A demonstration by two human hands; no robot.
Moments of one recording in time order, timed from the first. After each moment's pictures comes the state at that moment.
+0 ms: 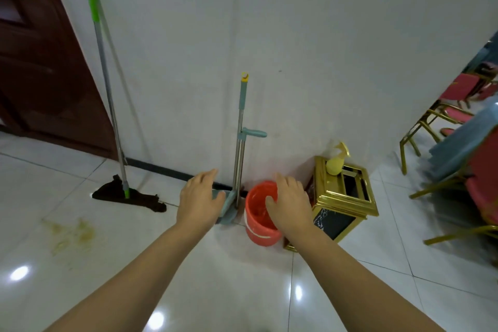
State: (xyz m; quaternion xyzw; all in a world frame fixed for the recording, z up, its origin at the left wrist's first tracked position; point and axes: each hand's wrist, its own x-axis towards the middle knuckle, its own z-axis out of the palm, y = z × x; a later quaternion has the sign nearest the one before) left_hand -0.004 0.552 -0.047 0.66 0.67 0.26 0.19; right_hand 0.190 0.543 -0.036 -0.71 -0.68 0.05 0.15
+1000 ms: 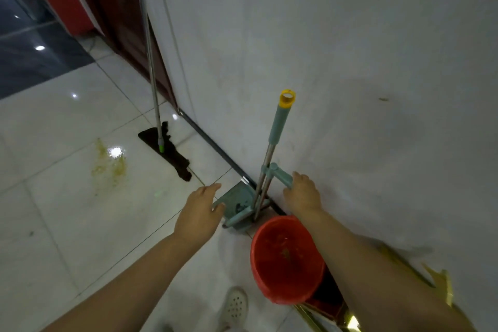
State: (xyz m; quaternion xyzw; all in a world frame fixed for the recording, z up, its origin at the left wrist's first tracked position) left_hand 0.082 0.872 -0.161 0.43 0.83 0.22 0.29; right_hand 0.257 1.030 -0.182 -0.59 -0.78 0.22 -0.07
